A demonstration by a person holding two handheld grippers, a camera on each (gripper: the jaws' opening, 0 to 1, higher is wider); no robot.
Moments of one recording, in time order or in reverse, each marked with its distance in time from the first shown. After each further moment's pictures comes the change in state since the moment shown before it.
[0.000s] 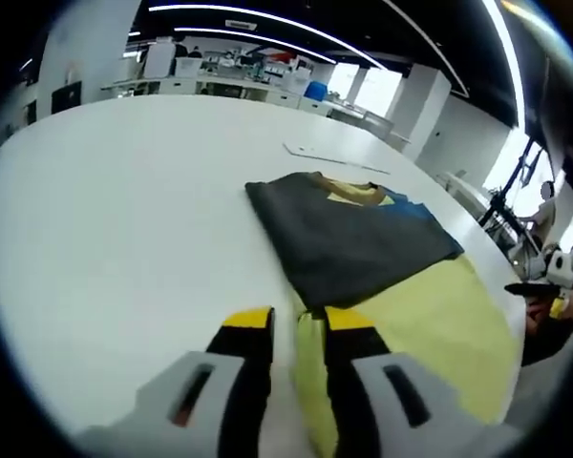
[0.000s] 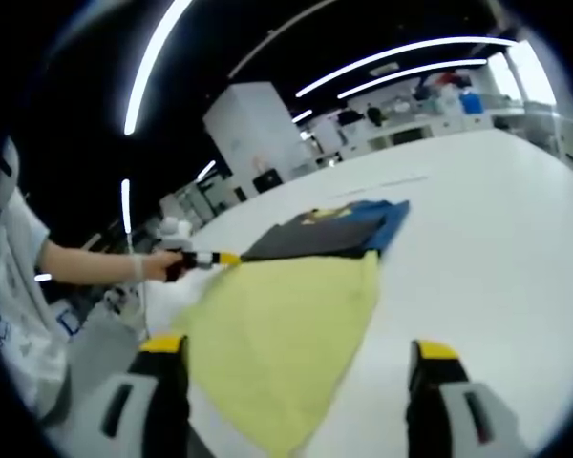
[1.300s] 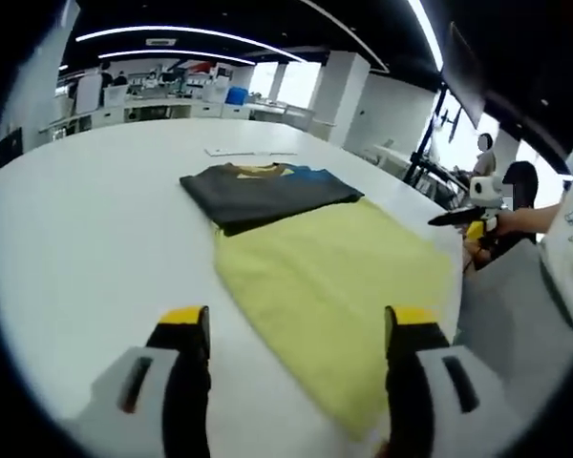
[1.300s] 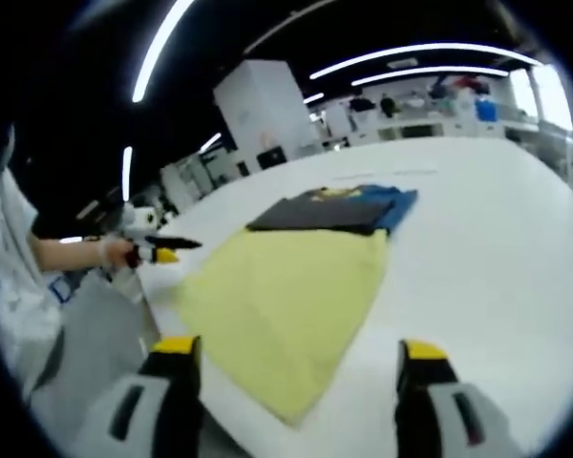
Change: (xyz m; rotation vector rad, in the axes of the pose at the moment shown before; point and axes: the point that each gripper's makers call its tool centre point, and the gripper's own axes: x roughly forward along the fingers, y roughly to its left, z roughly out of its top) left arm -0.112 -0.060 -0.064 0.199 0.029 -0.289; right arm -0.023 0.015 -0.034 -0.102 0.110 -0.034
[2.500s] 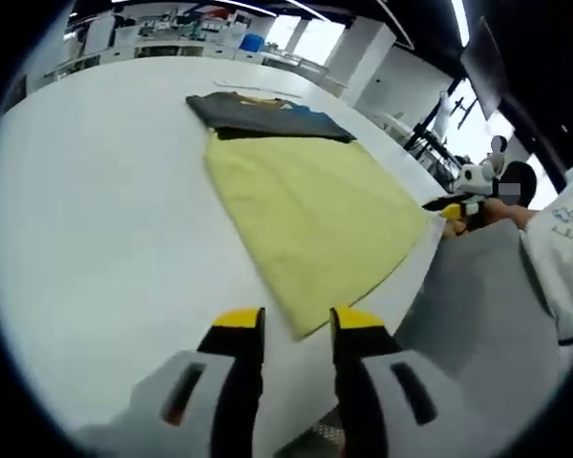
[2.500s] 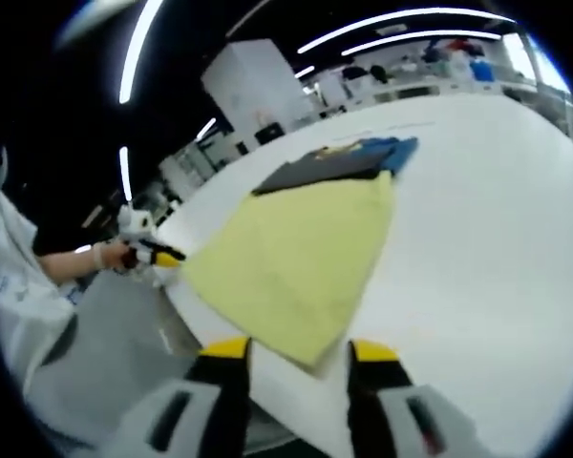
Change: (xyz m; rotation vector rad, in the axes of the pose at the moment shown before) left arm -0.042 -0.020 -0.073 -0.159 0.222 -0.015; right arm -0.004 0.014 -0.043 0.116 0.114 0.057
